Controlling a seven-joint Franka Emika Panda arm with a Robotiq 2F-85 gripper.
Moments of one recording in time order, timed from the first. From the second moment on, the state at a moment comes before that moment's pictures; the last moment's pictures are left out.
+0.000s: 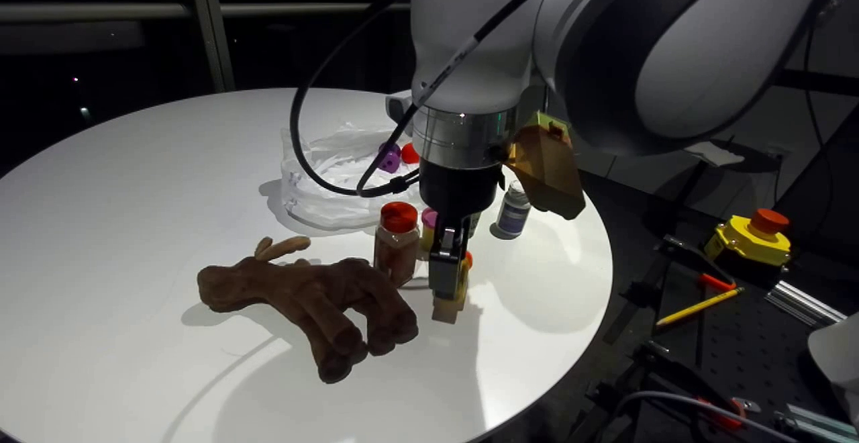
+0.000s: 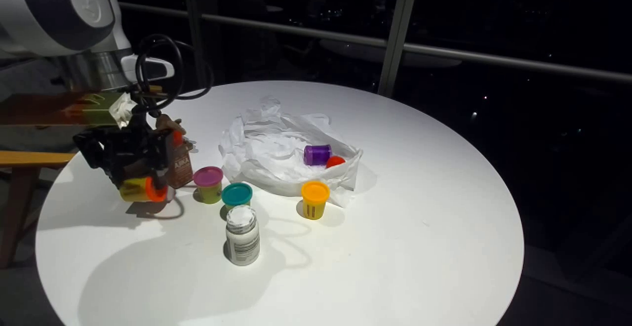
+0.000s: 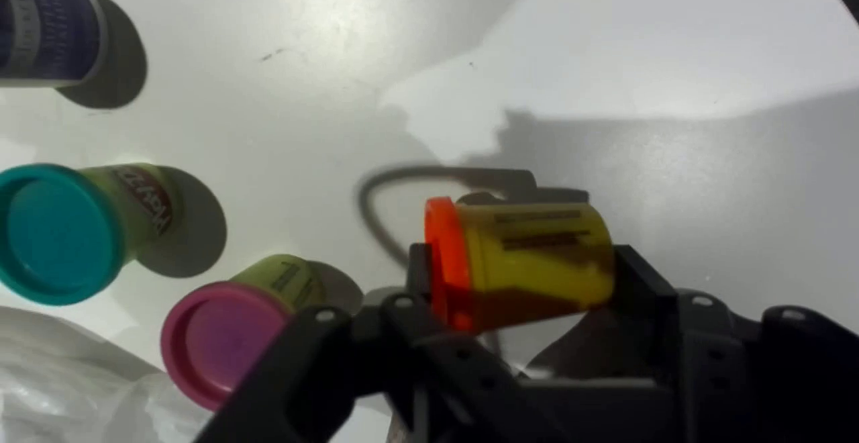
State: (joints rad) arm 0.34 0.34 0.10 -2.40 -0.32 2.66 0.24
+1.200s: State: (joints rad) arm 0.27 0.25 -0.08 -2.20 -0.56 2.62 0.71
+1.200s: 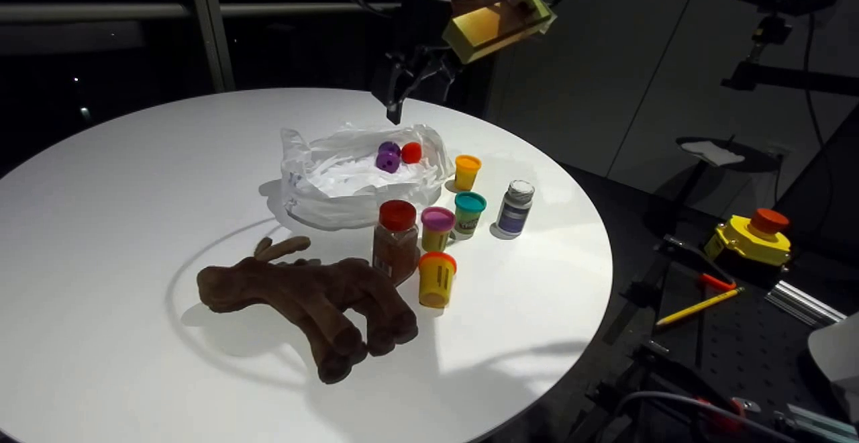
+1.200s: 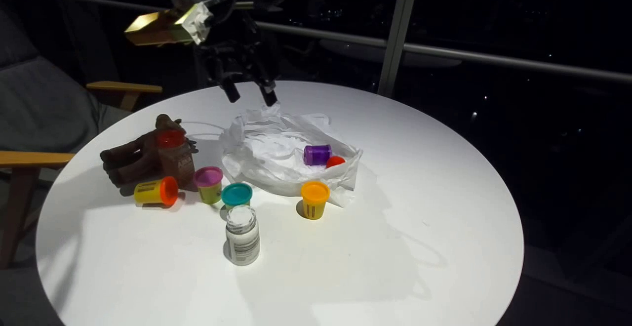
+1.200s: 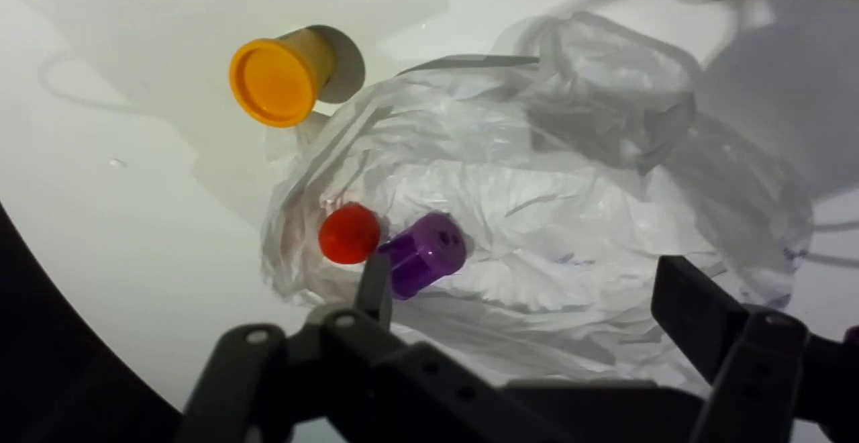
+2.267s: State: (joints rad) arm 0.19 0.85 -0.15 -1.57 -0.06 2.51 1.00
